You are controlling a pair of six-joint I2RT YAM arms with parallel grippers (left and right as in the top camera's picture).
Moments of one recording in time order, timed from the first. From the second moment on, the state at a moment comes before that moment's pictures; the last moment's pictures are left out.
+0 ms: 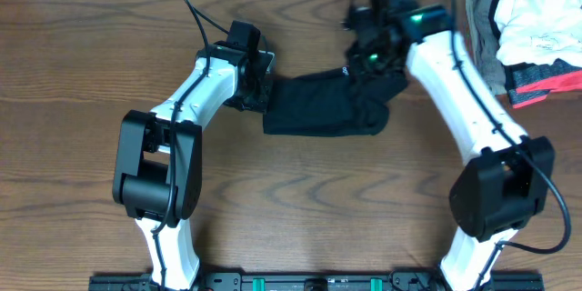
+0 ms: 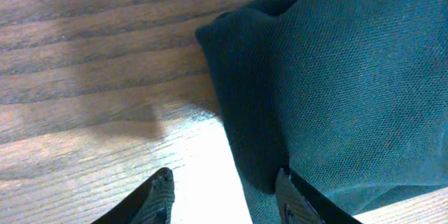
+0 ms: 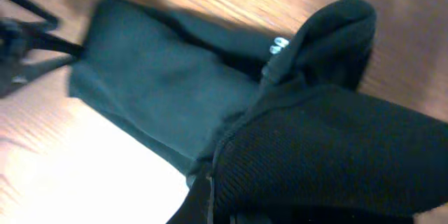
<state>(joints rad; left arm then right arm) -0.26 2.03 1.43 -0.77 0.17 0.00 0.35 1.95 1.77 -1.03 -0.20 -0.05</state>
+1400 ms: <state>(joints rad) 0.07 1.82 1.43 -0.84 0.21 -0.20 0.64 2.07 1.77 -0.67 -0.30 0.04</state>
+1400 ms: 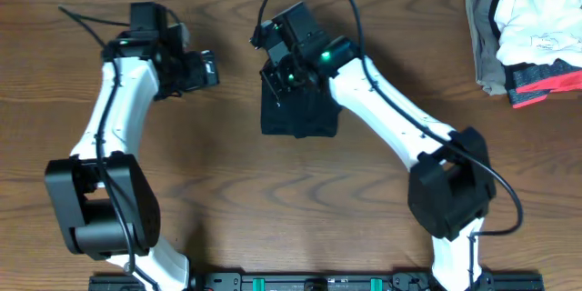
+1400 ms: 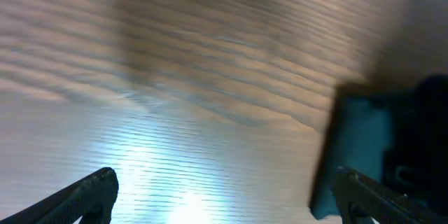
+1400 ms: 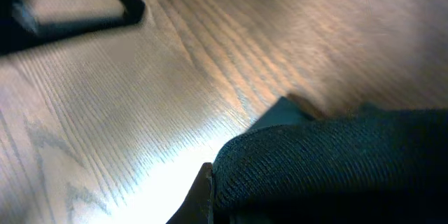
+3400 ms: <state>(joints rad) 0.16 1.82 1.43 -0.82 0.21 -0.21 0.64 2.26 1.54 -0.22 -0.42 0.59</state>
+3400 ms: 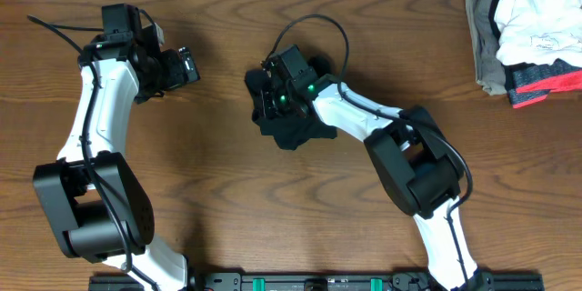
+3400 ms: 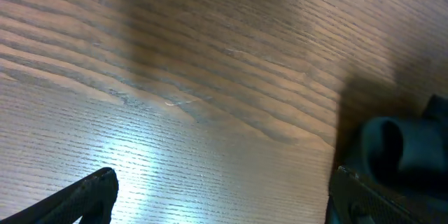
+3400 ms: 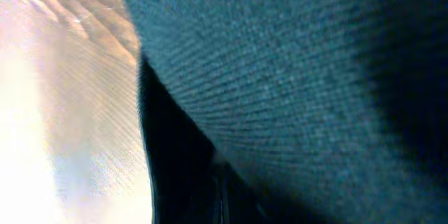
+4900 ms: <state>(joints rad) 0.06 1.82 1.43 -0.80 0.20 -0.04 0.37 2.33 1.73 -0.49 -0.52 0.04</state>
